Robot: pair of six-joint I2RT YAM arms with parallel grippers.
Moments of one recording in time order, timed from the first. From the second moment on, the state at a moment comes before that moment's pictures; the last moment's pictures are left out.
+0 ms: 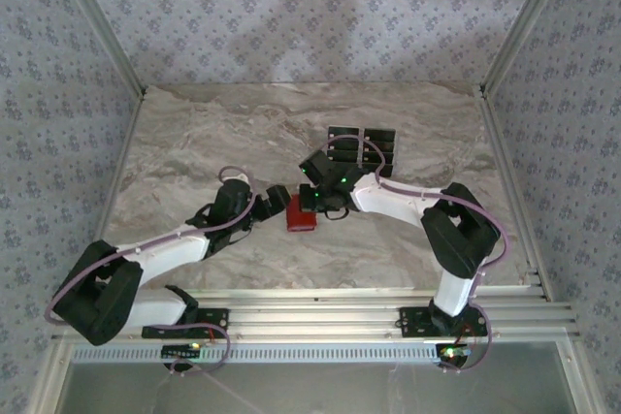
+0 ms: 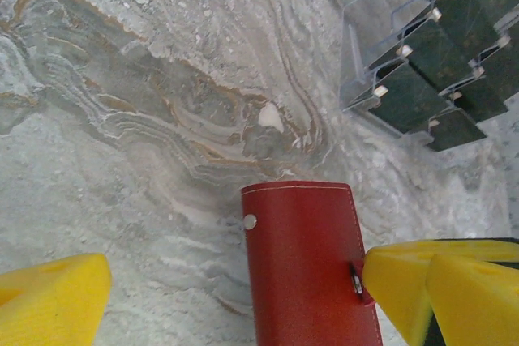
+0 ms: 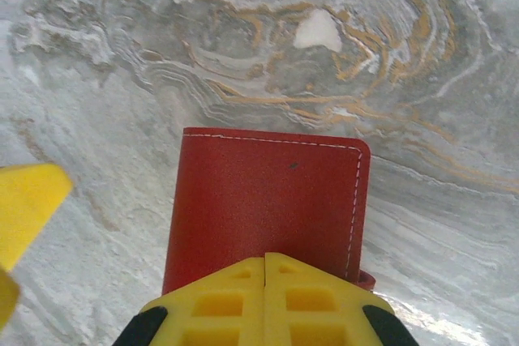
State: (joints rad) left arm -0.60 1.27 0.46 0.22 0.06 -0.96; right arm 0.82 1.76 1.18 -0.40 -0.08 0.72
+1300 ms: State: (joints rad) left arm -0.64 1.38 0.43 0.60 -0.01 -1.21; right arm 0.81 1.65 1.16 -0.32 -0.10 0.77
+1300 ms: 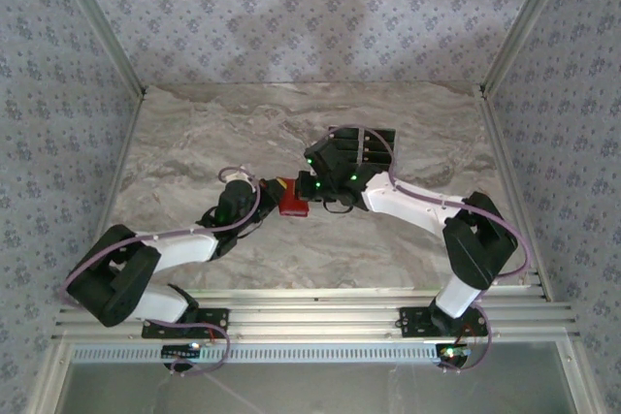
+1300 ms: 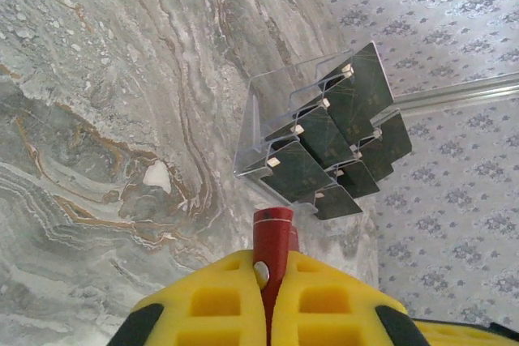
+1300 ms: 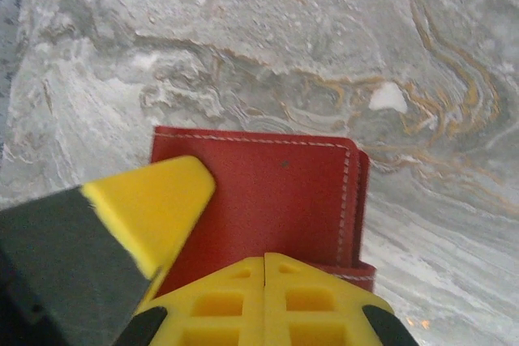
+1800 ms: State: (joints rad) left arm -0.64 1.59 0.42 0.68 0.01 -1.14; right arm 0.71 1.59 0.98 -0.32 -0.10 0.74
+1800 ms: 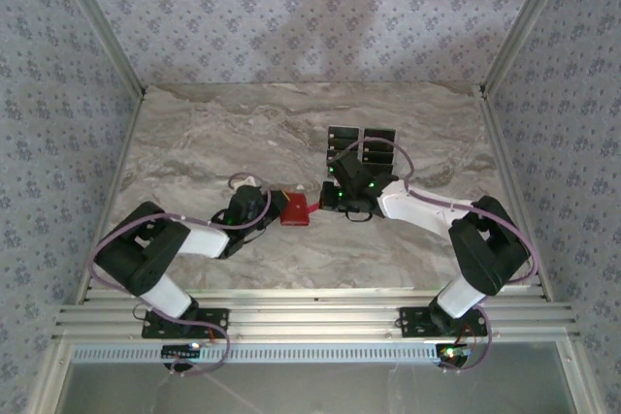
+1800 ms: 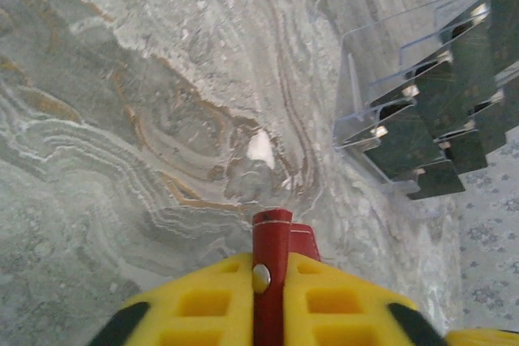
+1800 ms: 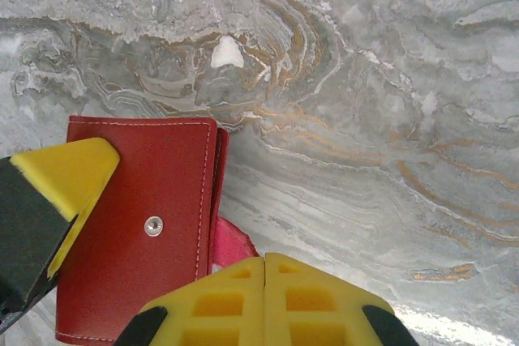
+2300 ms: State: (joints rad) left arm -0.64 1.47 0.46 0.46 0.01 -0.98; right arm 0.73 1.56 1.02 -0.34 -0.16 0.71
